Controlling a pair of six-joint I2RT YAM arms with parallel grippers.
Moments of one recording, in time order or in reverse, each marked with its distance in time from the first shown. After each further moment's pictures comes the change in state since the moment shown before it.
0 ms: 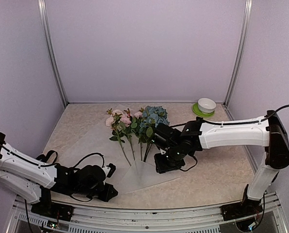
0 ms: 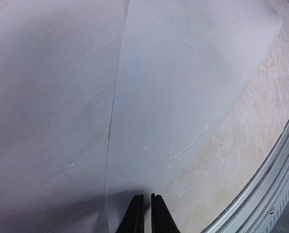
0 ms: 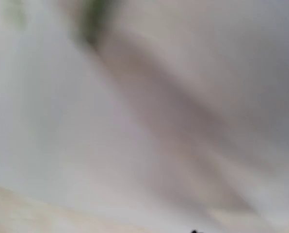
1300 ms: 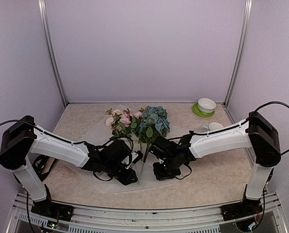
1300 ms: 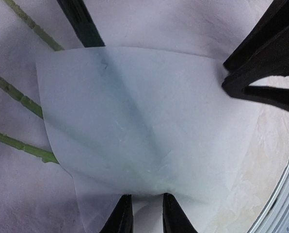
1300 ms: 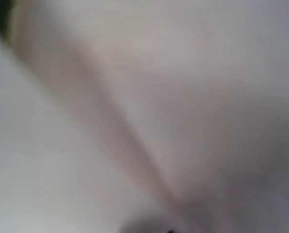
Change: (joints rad) left arm 0.188 0.408 0.459 -0.126 0.209 0.475; right arm -0.024 0.132 -0.112 0.257 -0.073 0.046
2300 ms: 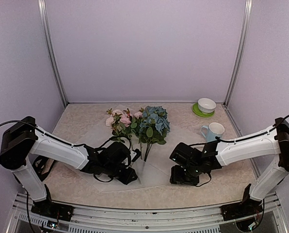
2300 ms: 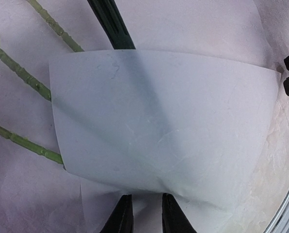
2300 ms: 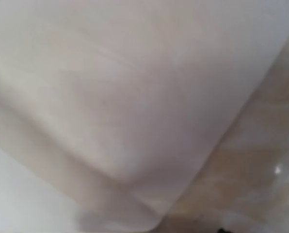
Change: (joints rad) left arm -0.004 0.004 -0.044 0.085 -0.078 -0.055; right arm 0.006 -0.300 -0.324 0.018 0.095 0.301
